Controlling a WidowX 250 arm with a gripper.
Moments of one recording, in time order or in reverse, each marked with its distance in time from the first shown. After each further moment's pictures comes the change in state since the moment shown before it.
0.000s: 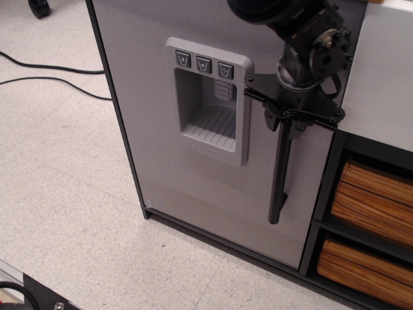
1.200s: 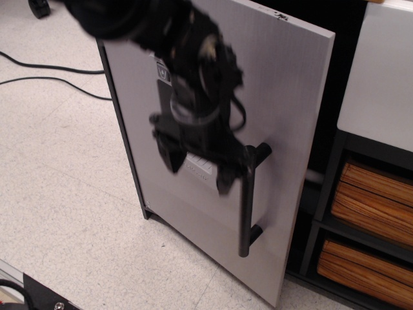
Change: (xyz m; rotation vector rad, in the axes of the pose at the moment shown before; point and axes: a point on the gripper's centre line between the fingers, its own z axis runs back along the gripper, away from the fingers) arm -0.097 0.040 0.034 -0.035 0.189 -0.046
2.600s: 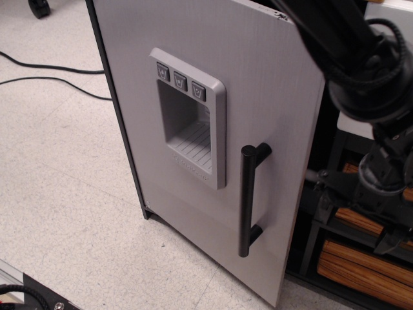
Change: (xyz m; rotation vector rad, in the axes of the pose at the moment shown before) arm 0.042 -0.152 -0.043 -0.073 -0.004 -0.104
